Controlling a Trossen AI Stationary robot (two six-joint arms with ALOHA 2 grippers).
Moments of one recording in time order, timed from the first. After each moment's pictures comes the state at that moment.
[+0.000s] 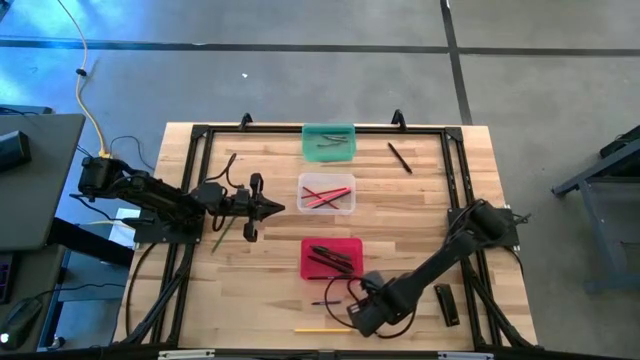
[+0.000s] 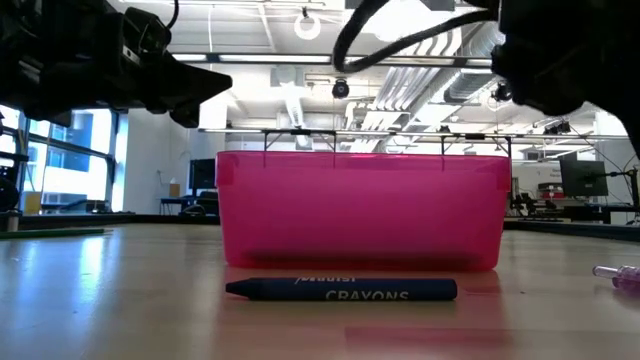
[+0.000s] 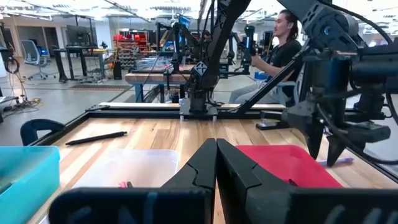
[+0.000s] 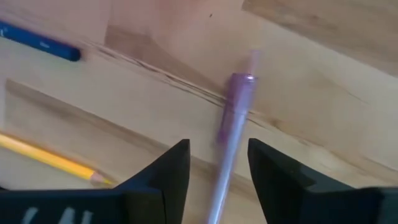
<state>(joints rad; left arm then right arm) 0.16 1.26 0.08 1.24 0.07 -0.01 0.67 2.03 1.42 -0.80 0.03 1.84</state>
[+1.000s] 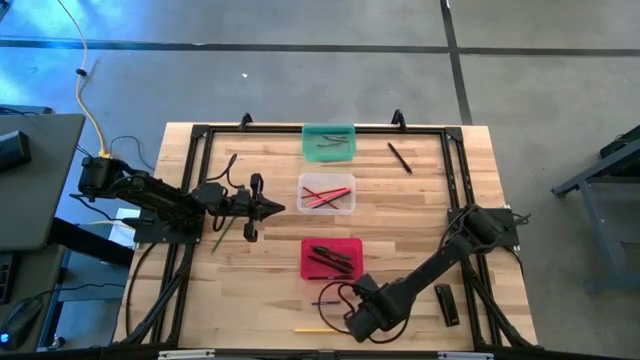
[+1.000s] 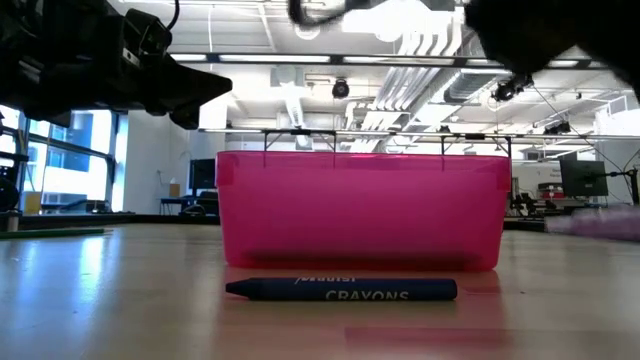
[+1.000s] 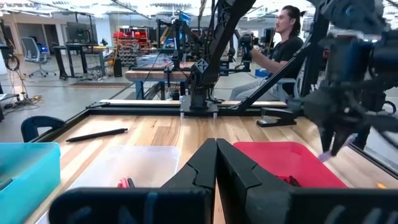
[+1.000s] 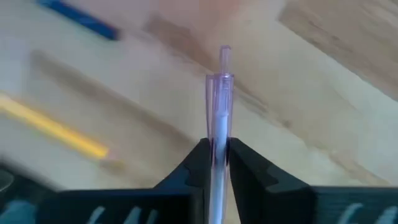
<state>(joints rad) 0.16 1.26 0.08 1.22 0.06 -0.01 0.67 2.09 1.60 -0.98 0.03 1.68</state>
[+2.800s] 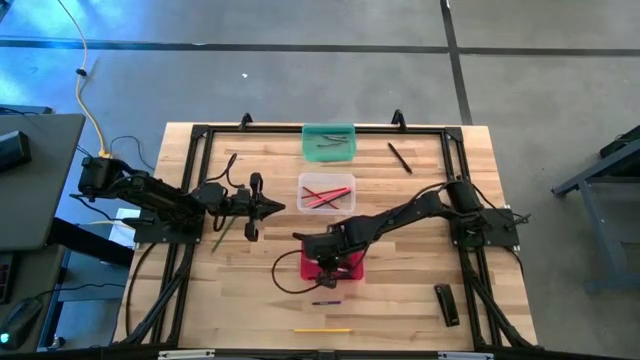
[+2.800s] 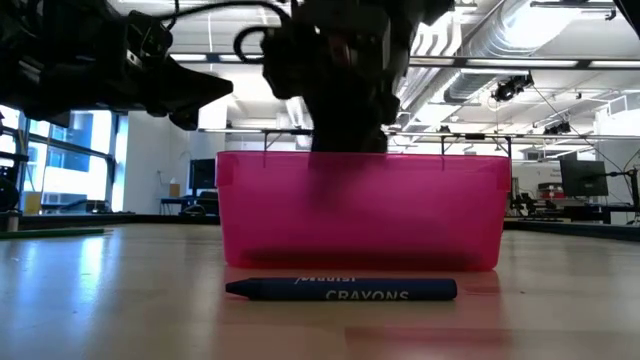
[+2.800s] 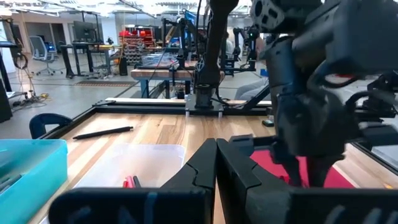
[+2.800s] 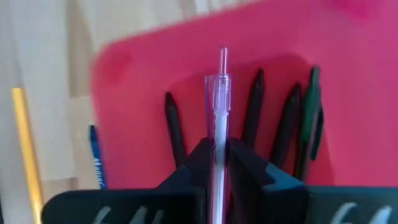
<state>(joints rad) 0.16 1.26 0.08 1.22 0.04 -0.01 0.24 2.09 1.55 -0.61 -0.08 0.47</state>
